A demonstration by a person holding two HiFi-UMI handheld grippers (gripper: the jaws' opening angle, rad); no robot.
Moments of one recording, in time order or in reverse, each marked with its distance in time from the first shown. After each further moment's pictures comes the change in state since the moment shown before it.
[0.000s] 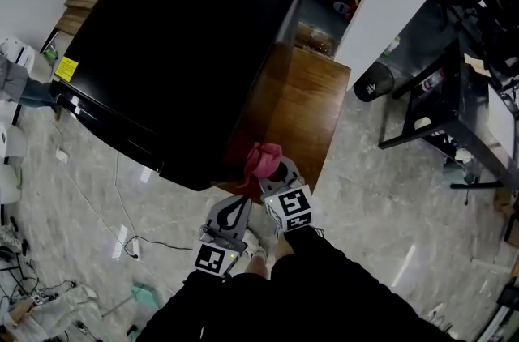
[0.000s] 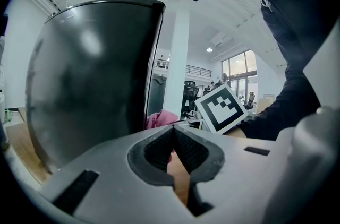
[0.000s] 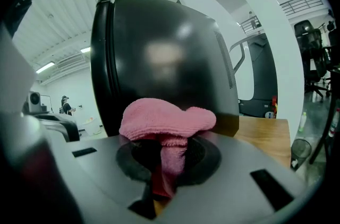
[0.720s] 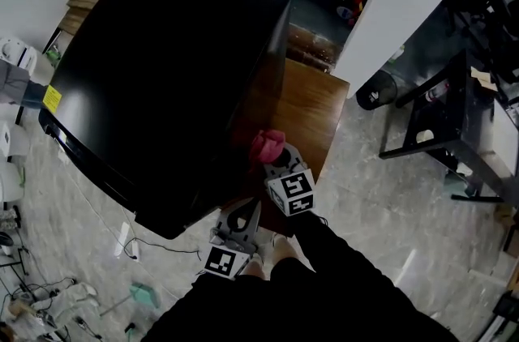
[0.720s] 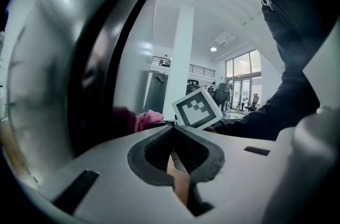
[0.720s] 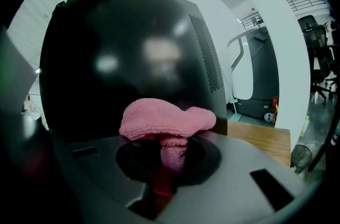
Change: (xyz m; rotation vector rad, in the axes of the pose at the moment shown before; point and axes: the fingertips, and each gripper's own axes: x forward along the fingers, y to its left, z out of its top) left arm 0.098 -0.012 0.015 -0.040 0.016 0.026; right arm 0.050 -0.110 0.023 0.002 0.036 0.004
